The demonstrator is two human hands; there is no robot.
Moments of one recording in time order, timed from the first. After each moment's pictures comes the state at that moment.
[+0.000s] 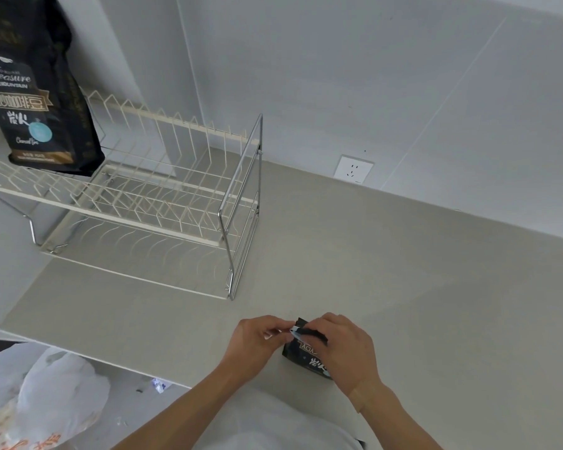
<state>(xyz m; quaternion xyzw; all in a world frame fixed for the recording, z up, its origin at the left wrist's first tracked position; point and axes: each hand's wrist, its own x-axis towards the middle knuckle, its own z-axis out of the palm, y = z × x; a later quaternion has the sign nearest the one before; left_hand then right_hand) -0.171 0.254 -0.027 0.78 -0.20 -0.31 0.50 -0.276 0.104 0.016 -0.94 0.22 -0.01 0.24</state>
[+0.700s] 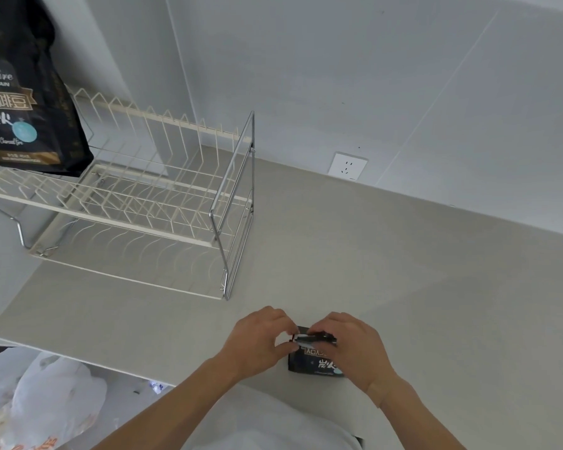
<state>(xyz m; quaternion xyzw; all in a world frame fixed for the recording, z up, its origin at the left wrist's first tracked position) -0.162 0.245 -0.016 0.81 -0.48 -0.19 0.29 -0.286 0.079 0.019 -0.95 0.18 0.05 0.26</state>
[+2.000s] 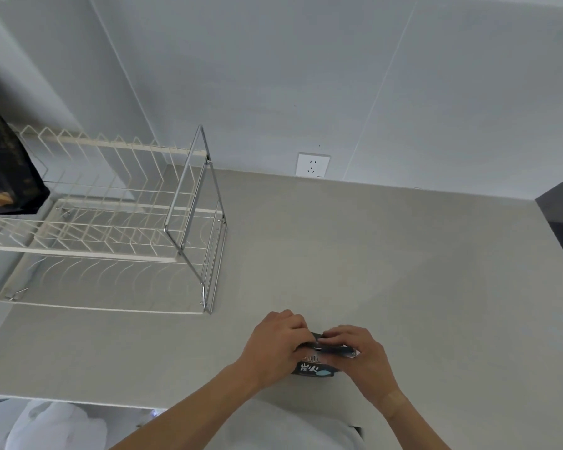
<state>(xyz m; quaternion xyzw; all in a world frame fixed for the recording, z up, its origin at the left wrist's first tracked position) -0.189 0.201 -0.001 0.75 -0.59 -0.17 0.25 -0.348 0.074 -0.014 -0.79 0.35 -0.08 0.50</state>
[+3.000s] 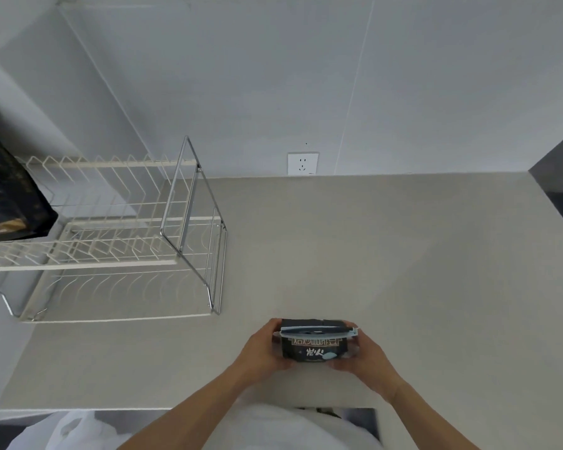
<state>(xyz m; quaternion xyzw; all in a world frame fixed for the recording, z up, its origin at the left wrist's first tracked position) -0.180 0.236 -0.058 0.78 -0.32 -0.43 0.33 -0.374 0.077 -0.069 -0.67 0.38 0.01 0.64</state>
